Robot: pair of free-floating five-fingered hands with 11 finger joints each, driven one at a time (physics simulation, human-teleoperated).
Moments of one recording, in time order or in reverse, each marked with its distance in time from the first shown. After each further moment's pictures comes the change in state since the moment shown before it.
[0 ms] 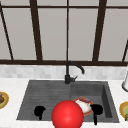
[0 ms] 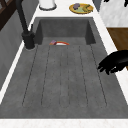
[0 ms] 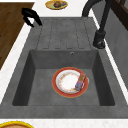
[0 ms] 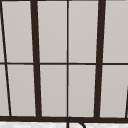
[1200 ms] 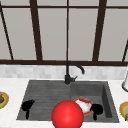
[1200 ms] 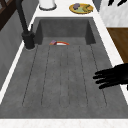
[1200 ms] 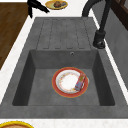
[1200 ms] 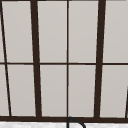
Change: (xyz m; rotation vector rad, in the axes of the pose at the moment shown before) left hand -0.013 0.040 0.107 -0.018 -0.031 0.044; right hand 0.000 0.000 -0.001 -0.019 0.006 -0.015
